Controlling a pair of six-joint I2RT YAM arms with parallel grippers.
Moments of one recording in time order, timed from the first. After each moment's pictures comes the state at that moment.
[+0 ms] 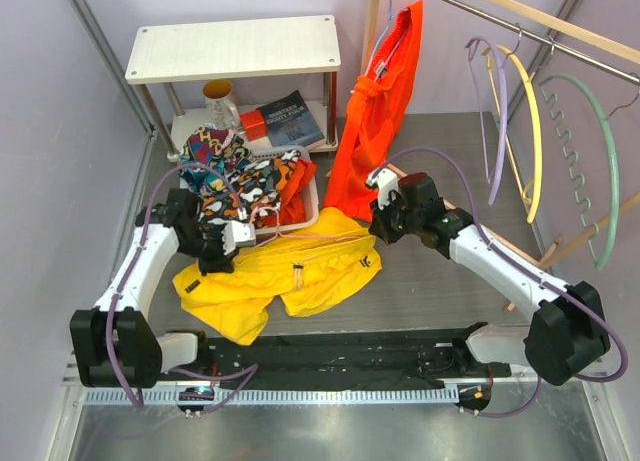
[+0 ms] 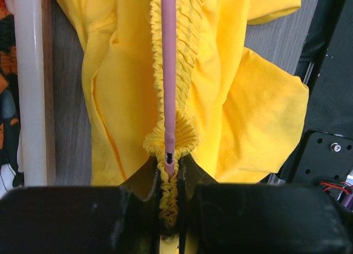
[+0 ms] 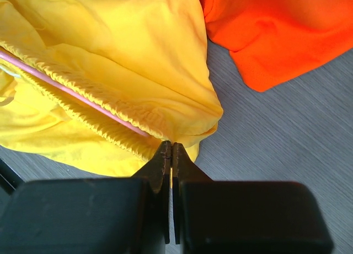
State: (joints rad) left arm 0.02 1.24 0.94 -1.15 0.64 1.28; right arm 0.49 1.26 0.89 -0.35 -0.23 -0.10
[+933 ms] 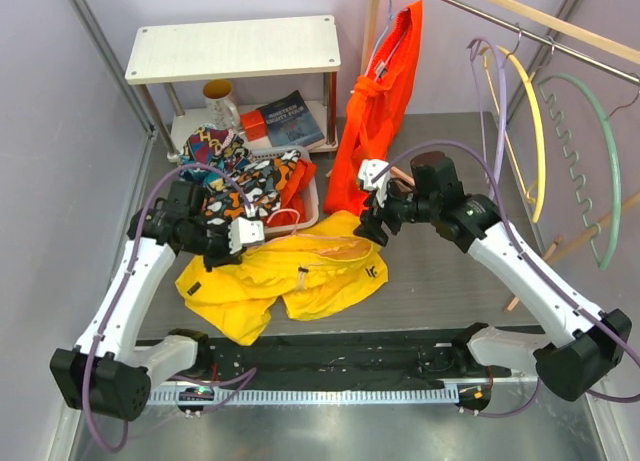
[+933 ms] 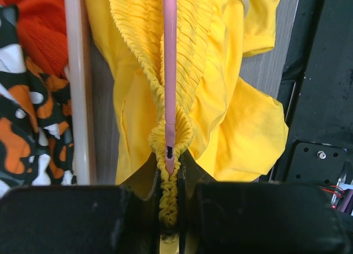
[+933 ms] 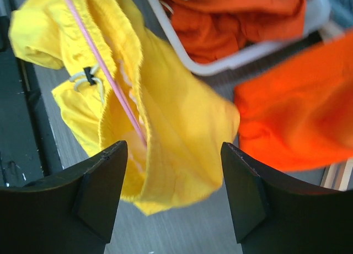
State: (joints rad) left arm -0.19 1.10 1.05 -1.18 0.59 1.12; right arm 0.53 1.17 1.14 -0.56 -0.51 -0.43
